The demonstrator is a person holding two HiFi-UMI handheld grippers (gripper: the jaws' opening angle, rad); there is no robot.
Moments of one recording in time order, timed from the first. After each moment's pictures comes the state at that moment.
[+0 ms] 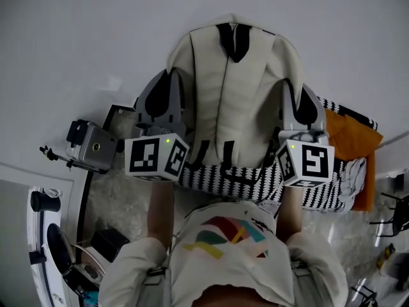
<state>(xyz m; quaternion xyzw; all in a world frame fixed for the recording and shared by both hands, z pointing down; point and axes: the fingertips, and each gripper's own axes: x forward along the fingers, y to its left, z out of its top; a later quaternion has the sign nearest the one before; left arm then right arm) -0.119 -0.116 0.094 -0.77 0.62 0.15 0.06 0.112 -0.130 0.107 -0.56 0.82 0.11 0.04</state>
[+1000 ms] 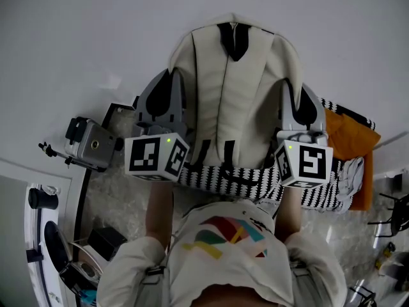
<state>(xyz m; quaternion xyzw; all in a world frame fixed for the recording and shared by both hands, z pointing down) -0.112 -0.099 0.092 -0.77 0.62 0.15 0.06 0.115 -0.111 0.101 -0.56 0.82 0.14 0.03</state>
